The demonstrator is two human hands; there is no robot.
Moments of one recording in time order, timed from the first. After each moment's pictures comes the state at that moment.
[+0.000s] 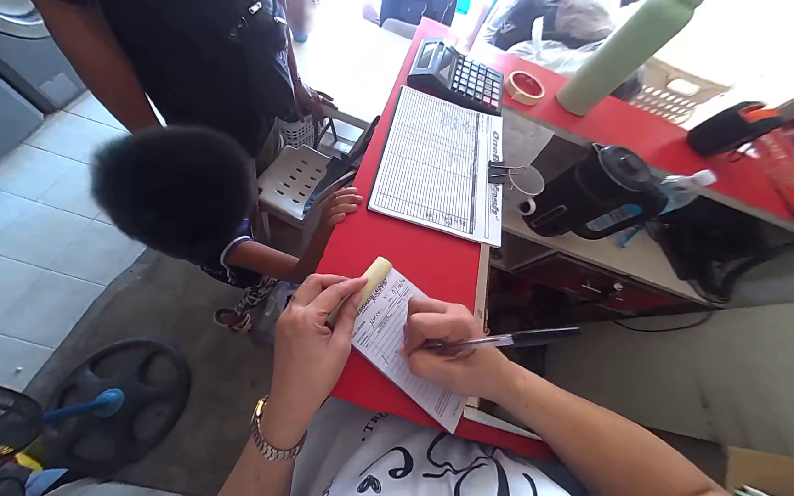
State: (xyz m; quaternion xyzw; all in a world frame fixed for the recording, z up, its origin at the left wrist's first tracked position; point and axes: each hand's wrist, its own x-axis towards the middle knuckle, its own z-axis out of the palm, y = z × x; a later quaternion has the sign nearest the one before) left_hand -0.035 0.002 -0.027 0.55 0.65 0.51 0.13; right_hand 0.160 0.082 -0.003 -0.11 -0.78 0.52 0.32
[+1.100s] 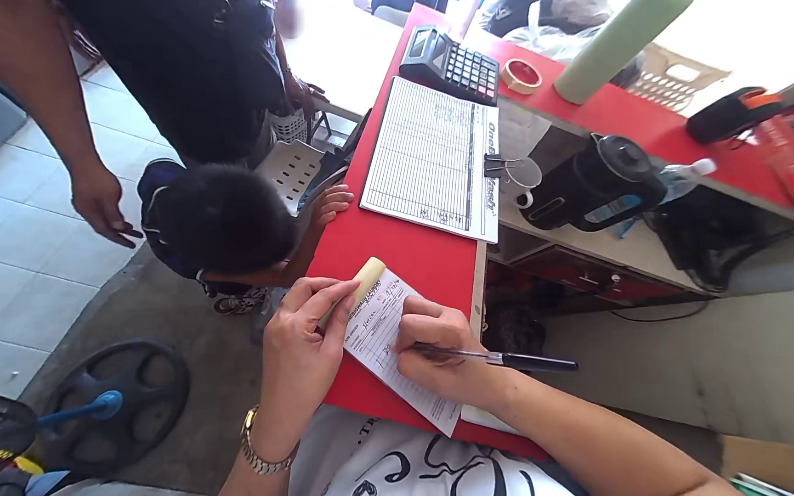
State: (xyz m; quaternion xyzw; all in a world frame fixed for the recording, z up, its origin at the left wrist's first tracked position) left_hand -0.035 0.001 -0.026 0.55 0.66 0.50 0.13; right_hand 0.158 0.077 -0.006 -0.14 -0.81 0.46 0.33
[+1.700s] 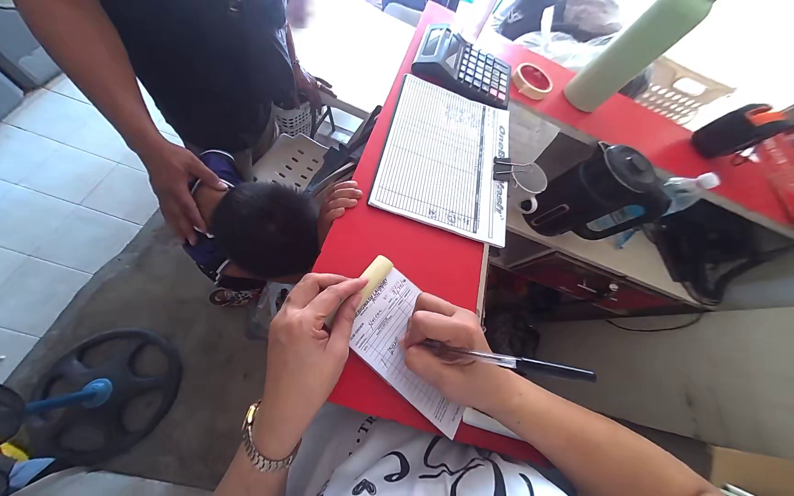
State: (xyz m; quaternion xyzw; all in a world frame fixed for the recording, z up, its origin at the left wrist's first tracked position) left_hand -0.034 0.000 -0.026 0.55 0.66 0.51 0.13; right_hand 0.159 0.075 -0.006 -0.18 -0.81 0.44 0.35
